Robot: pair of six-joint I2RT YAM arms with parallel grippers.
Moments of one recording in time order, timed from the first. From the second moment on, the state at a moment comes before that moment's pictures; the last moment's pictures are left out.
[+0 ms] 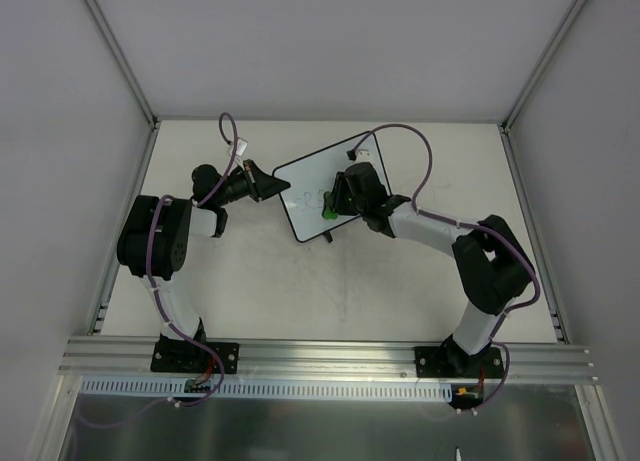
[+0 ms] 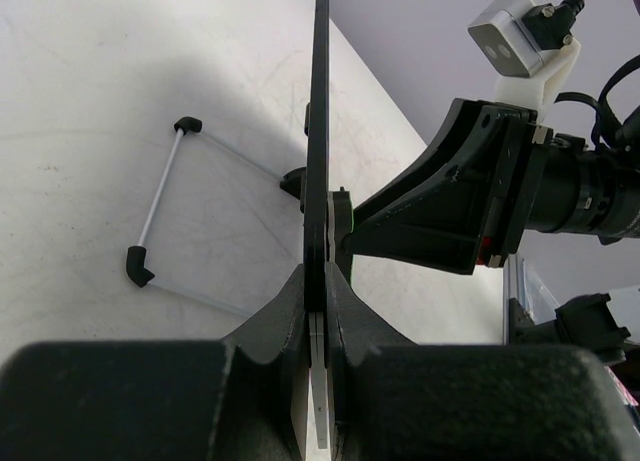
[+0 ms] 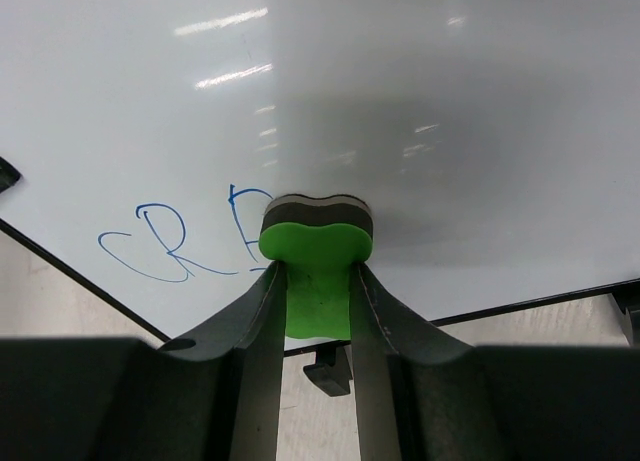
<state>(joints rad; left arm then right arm) -0.11 1.88 0.78 1.14 0.96 -0.77 0.68 1.75 1.10 0.04 0.12 0.58</state>
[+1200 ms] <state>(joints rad) -0.12 1.88 0.78 1.15 0.97 -0.78 0.61 1.77 1.19 -0.06 0.10 0.51</state>
